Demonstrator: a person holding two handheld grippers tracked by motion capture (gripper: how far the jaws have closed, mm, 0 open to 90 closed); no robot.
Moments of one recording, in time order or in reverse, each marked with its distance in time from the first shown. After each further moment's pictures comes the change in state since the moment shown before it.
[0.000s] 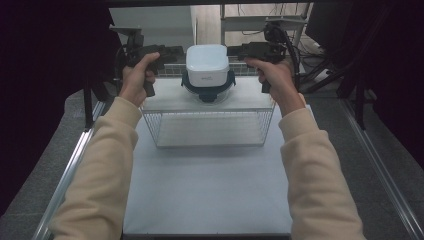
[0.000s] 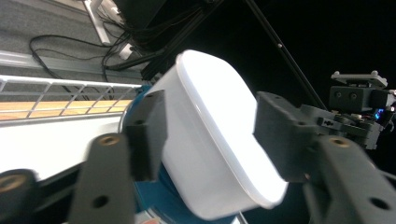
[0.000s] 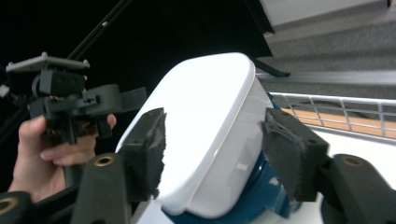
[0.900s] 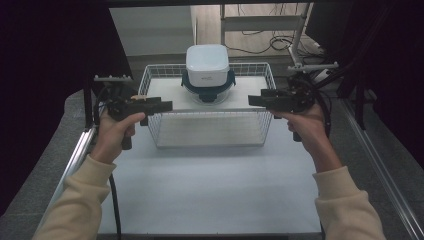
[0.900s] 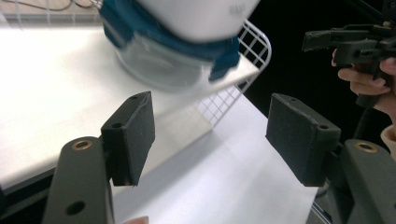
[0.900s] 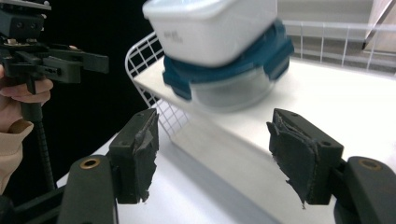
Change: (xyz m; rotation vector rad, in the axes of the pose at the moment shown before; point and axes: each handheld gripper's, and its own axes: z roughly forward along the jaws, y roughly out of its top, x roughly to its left) left arm -0.021 -0.120 -0.063 0.113 0.103 0.331; right arm 0.006 -0.105 -0.080 0.031 -0.048 -0.318
